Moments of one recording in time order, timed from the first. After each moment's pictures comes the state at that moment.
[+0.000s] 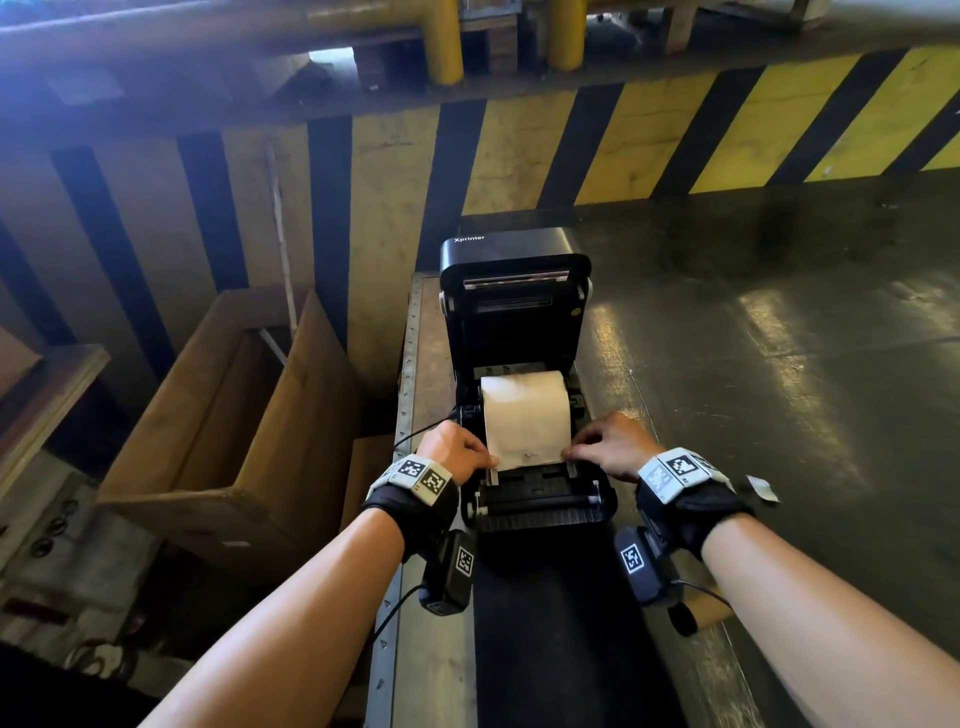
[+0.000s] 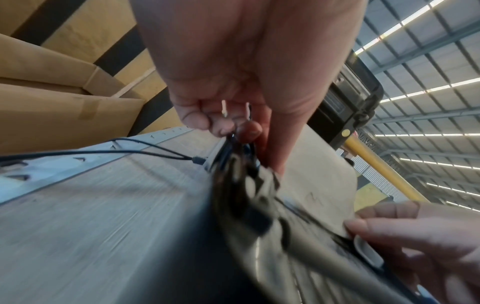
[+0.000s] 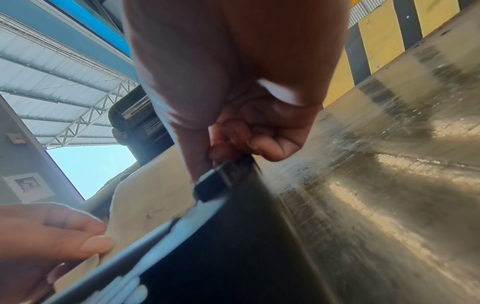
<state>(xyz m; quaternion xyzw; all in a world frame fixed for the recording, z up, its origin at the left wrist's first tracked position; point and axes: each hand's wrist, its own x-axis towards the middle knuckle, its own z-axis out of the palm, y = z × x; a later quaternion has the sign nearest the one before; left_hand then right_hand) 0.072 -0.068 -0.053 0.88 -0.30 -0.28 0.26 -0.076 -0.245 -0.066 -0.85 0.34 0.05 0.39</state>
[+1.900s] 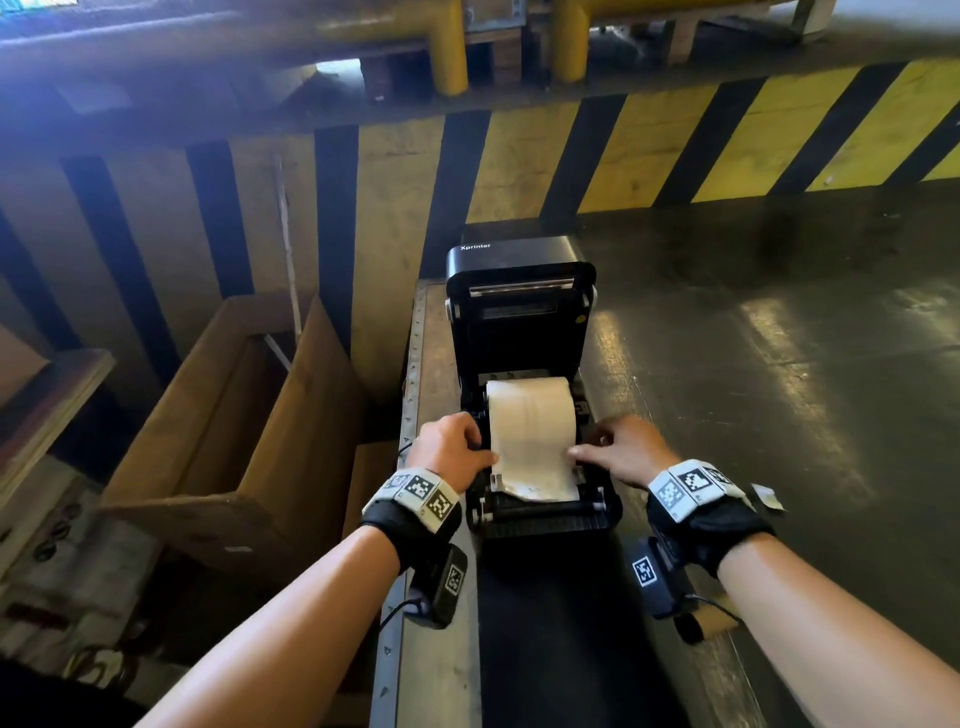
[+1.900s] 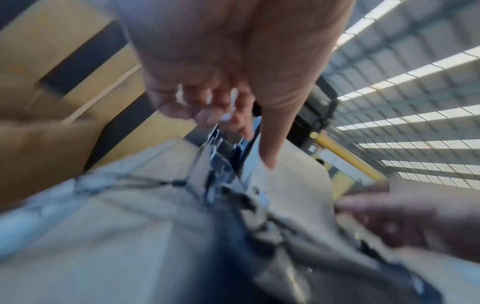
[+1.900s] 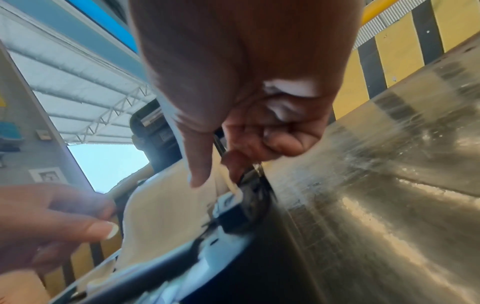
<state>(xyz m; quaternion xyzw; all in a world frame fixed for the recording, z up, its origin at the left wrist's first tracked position) 0.068 -0.060 -0.036 0.90 -0.32 -0.17 0.22 -0.085 -0.244 -0.056 -0.87 0.35 0.03 0.34</state>
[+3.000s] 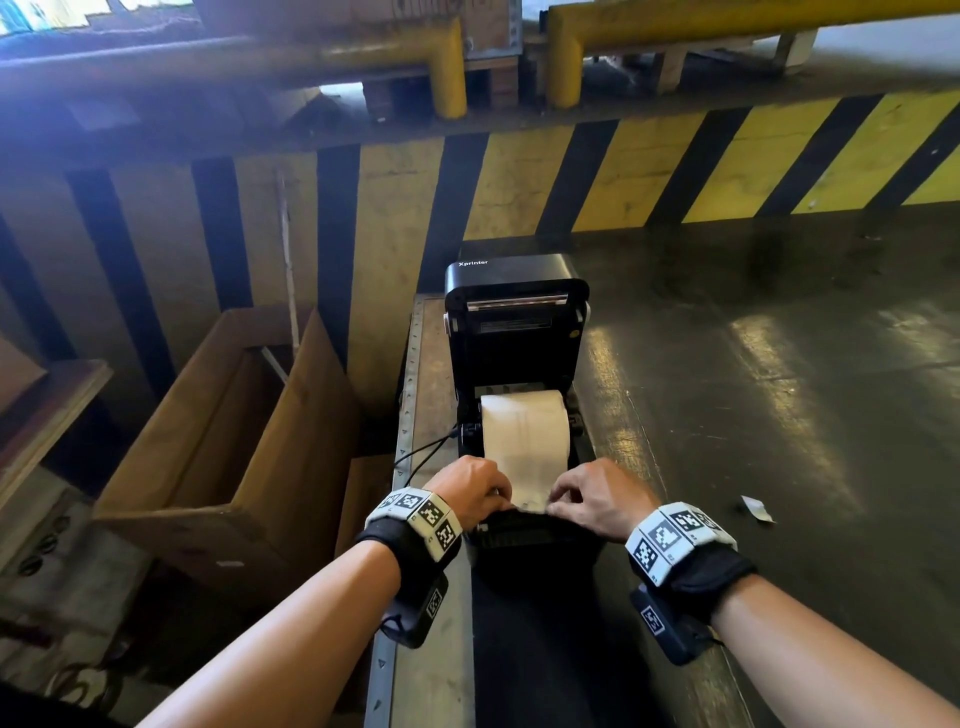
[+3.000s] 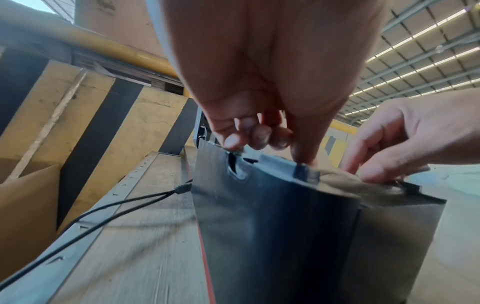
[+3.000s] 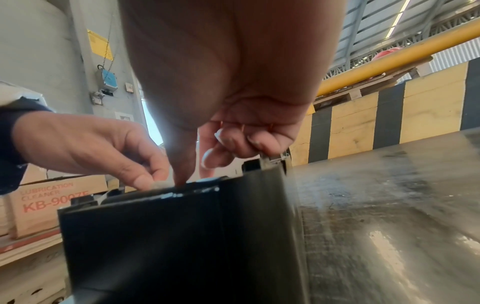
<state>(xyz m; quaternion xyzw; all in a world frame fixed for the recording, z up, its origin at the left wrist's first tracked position) 0.053 -0.059 -0.044 0.80 -0.55 -0.21 0.08 -0.098 -0.199 -0.042 -0.94 0.20 0.06 0.27</state>
